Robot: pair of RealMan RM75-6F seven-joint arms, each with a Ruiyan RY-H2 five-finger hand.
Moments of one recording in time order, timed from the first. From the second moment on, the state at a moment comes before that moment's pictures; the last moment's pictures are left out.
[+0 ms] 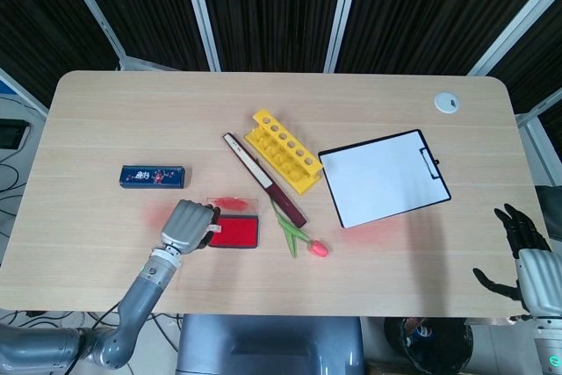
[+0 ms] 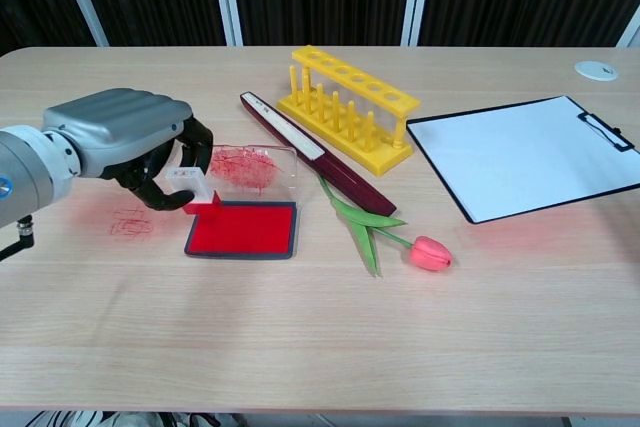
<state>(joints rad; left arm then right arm) -0.70 -1.60 -0.07 -1.69 1.00 1.15 0.76 0.04 -1.06 0.06 -1.68 -1.50 1.49 0.14</state>
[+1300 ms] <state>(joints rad) -0.85 -1.72 -0.11 -1.59 0.69 1.10 0.95 0.04 -1.04 0.06 -1.70 -1.49 1.47 0.17</state>
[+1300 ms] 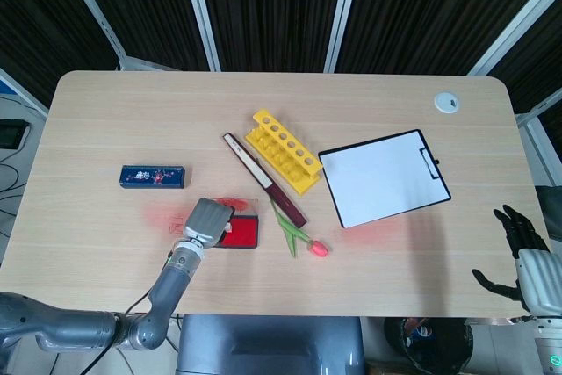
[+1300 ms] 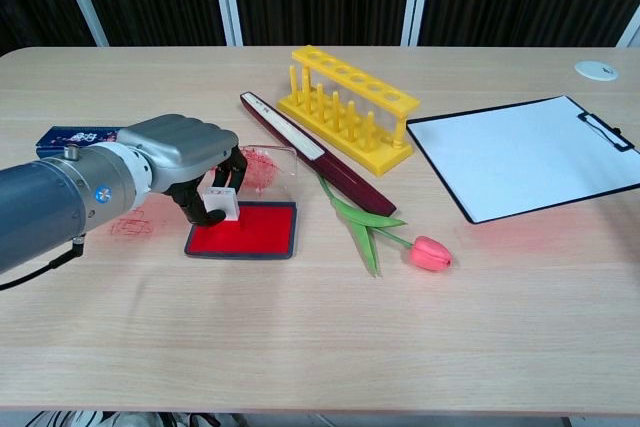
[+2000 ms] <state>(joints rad) -0.88 -1.68 -0.11 -1.64 0.67 1.11 0.94 0.04 -1.05 0.06 -1.70 -1.48 1.47 0.17</state>
